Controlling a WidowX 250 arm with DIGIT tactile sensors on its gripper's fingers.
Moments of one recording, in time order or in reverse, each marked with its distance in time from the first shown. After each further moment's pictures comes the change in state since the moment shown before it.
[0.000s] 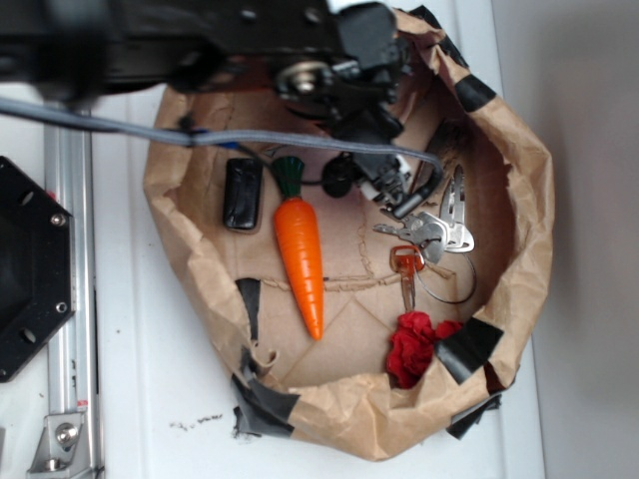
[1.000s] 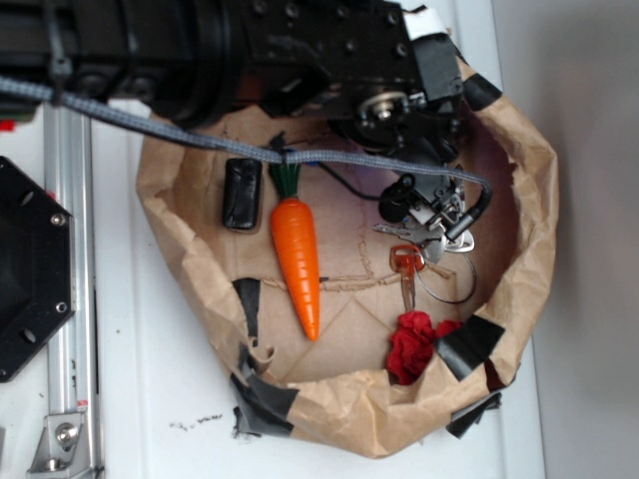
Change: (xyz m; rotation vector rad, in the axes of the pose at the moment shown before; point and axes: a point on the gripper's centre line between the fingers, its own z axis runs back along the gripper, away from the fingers) arm 0.011 -0.026 -0.001 -0.075 0.004 0.065
